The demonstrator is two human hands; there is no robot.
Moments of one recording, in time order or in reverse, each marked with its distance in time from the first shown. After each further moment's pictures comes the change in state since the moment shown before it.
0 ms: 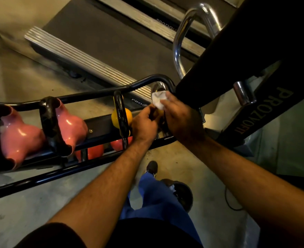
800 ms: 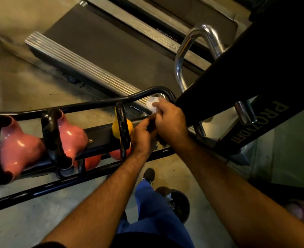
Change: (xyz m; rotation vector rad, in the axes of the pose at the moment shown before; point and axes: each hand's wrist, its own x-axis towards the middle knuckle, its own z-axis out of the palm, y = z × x) left_hand 0.001 0.001 -0.006 -0.102 0.013 -0.047; right_hand 0.049 -0.039 0.009 0.287 -0.155 0.507
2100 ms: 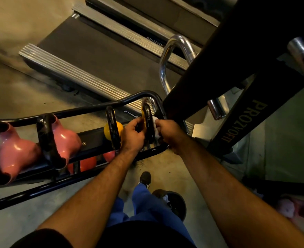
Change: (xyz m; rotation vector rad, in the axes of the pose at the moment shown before) left_hand 0.000 0.007 -0.004 -0.025 -0.039 -0.028; right_hand -0.025 0.012 -0.035 0.626 -0.287 0.678
